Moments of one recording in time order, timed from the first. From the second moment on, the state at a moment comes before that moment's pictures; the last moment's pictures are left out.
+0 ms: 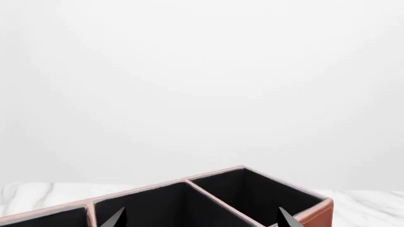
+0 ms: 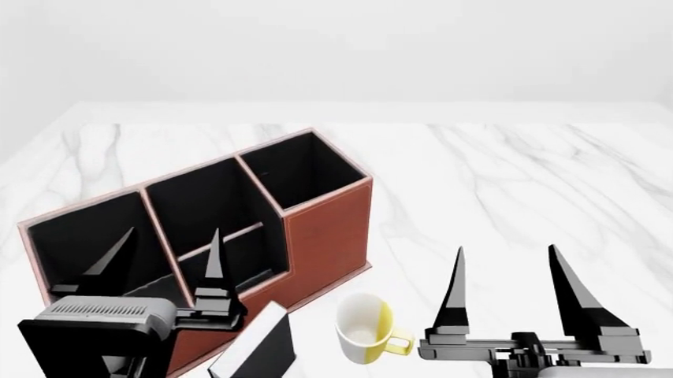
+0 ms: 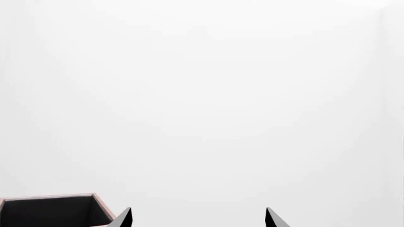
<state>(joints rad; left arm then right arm) 0.10 -0.24 0.00 0.73 -0.31 -0.34 -0.14 -0.23 0.19 -0.10 -0.63 -0.04 -0.07 0.21</state>
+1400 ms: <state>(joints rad) -0.25 -0.61 0.20 0.83 -0.68 -1.32 0.02 -0.23 0.24 -0.15 -0.59 -0.08 -0.10 0.28</state>
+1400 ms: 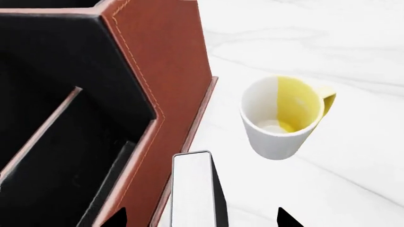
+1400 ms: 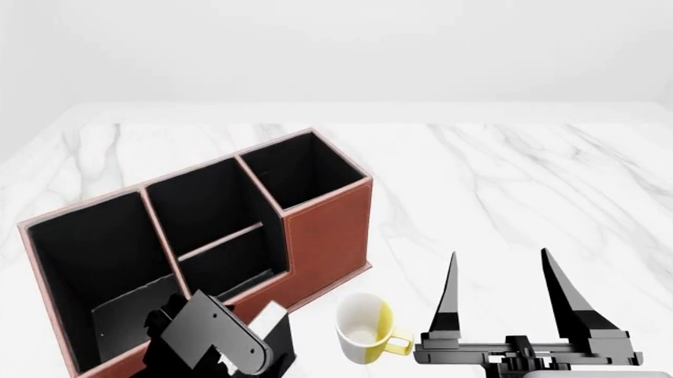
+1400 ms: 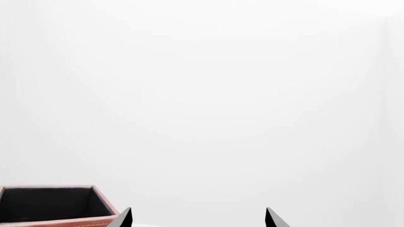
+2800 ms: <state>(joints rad) -0.49 -0.62 -0.02 0.87 -1.43 -1.44 -0.38 -0.23 0.28 -0.18 -0.58 -0.07 -0.10 0.31</state>
